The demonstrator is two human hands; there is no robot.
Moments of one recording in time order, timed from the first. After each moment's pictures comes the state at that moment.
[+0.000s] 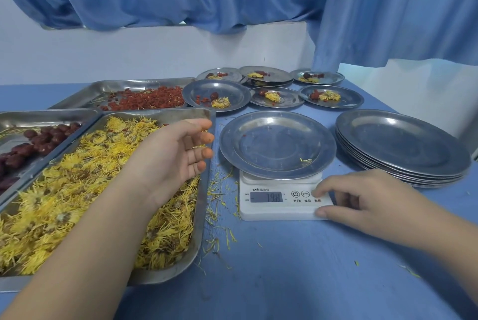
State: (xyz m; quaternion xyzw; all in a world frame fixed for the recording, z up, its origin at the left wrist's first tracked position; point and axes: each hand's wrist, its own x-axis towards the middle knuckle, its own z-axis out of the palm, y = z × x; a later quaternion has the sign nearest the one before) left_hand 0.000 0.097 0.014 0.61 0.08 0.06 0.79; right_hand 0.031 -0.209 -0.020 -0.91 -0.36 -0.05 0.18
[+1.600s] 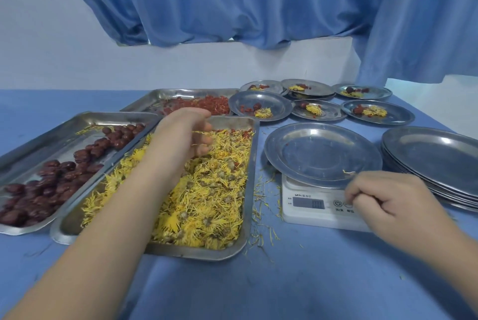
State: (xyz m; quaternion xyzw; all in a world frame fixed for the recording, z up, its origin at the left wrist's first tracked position) left_hand -0.024 0.150 0.034 0.67 0.12 0.24 0.69; right_hand 0.018 -0.162 -0.014 -0.84 -0.40 -0.25 0.28
